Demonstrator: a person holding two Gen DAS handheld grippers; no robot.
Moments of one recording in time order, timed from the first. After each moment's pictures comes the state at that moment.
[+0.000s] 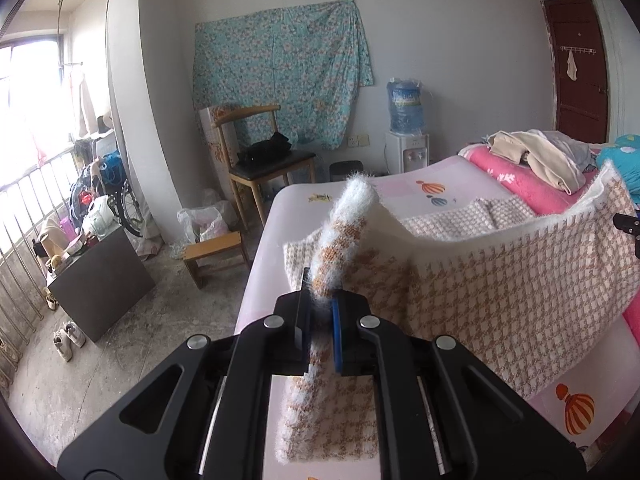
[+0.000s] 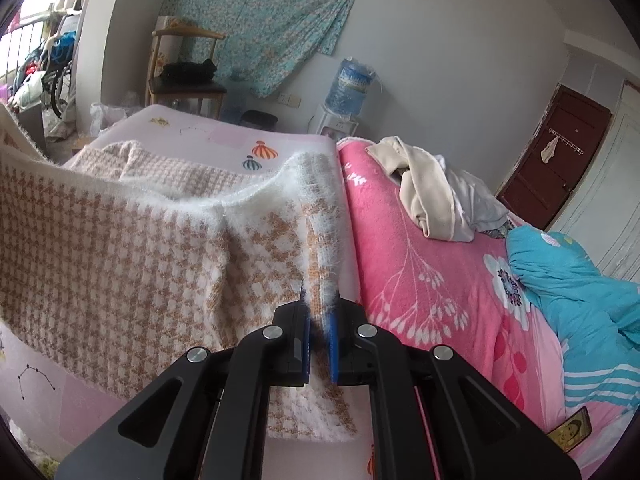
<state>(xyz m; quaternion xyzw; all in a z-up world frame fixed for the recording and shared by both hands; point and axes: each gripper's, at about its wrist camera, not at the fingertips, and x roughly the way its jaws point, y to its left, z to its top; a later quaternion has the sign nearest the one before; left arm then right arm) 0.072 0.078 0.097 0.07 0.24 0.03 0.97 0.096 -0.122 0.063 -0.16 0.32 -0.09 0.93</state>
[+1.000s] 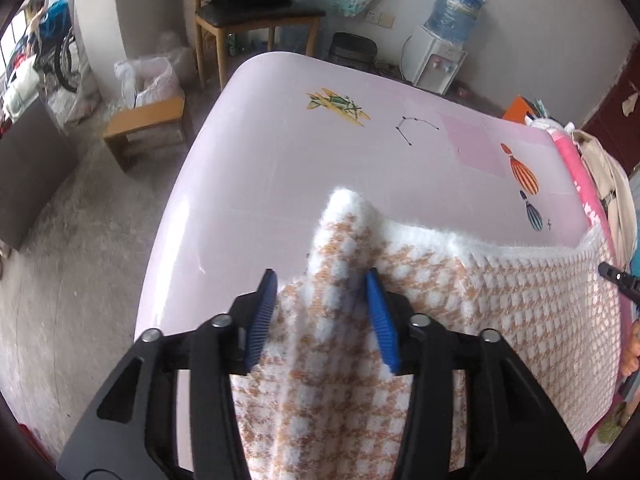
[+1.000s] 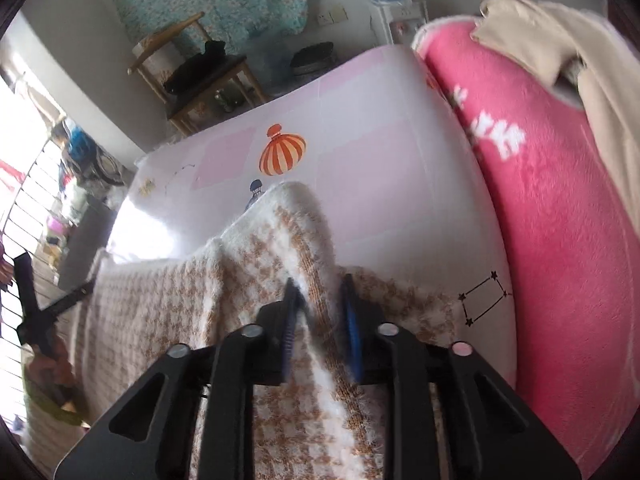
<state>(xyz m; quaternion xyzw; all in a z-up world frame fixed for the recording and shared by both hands) 0.427 0.171 -0.017 -0.11 0.50 -0.01 0.86 0.436 -0.243 -0.038 0.19 0.49 0.10 0.84</state>
